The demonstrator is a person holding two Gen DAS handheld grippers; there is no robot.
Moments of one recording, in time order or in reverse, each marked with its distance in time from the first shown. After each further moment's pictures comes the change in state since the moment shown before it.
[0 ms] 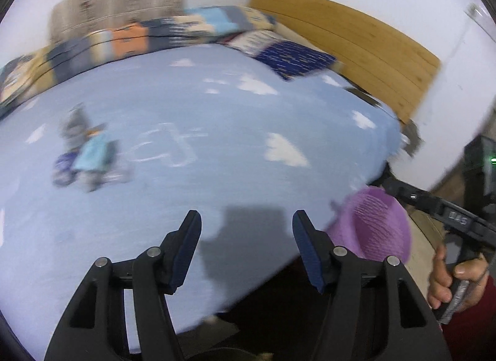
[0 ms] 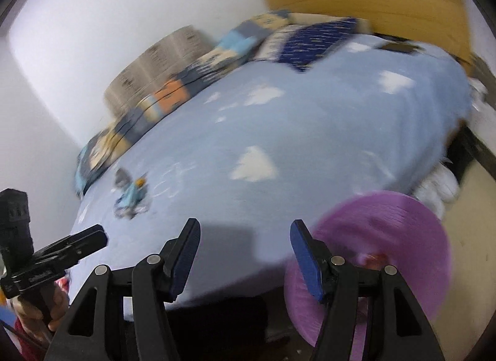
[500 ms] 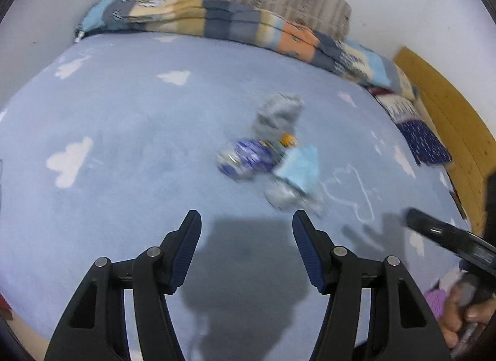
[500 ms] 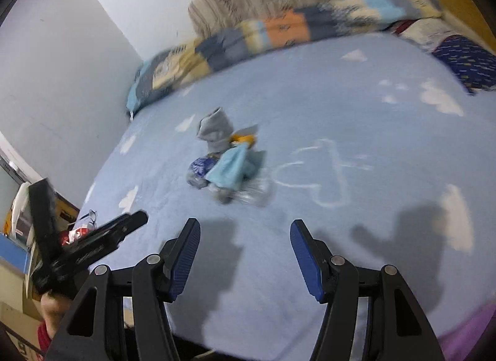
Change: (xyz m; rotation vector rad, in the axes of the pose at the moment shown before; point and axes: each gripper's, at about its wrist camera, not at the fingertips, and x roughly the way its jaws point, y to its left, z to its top) left arm -0.017 0.246 -0.004 -0.470 -0.089 0.310; right arm 0.201 0.234 0.033 -0.299 0.293 0.230
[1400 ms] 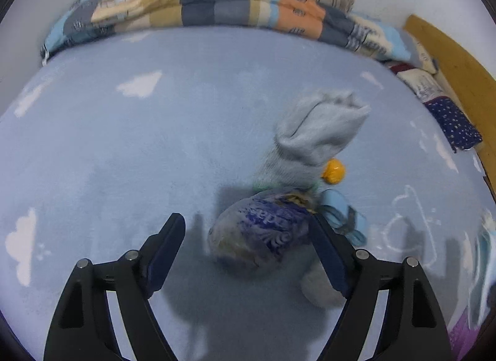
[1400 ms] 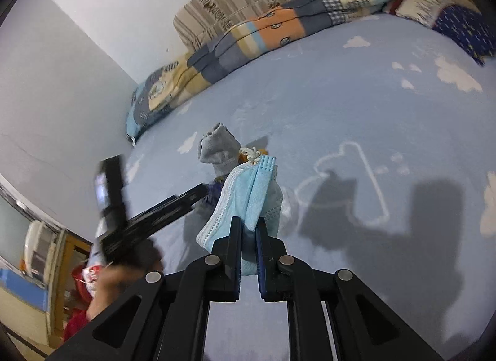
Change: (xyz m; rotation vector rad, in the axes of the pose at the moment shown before) left arm 0.155 -0.011 0.065 0.121 0.091 0.038; right arm 0.026 -0.012 0.004 0.159 -0.071 0.073
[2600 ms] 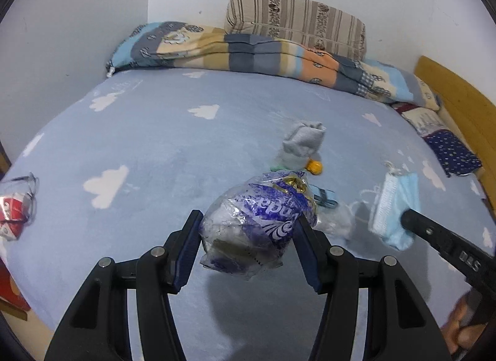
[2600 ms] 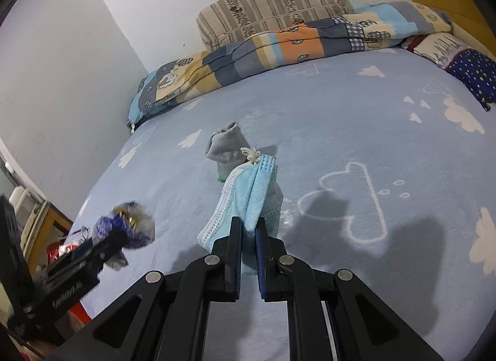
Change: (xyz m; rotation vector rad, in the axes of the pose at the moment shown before) left arm -0.165 -0.014 -0.090 -0.085 -0.235 0.159; right arm 0.011 0.031 -0.008 -0.213 -0.046 -0.068
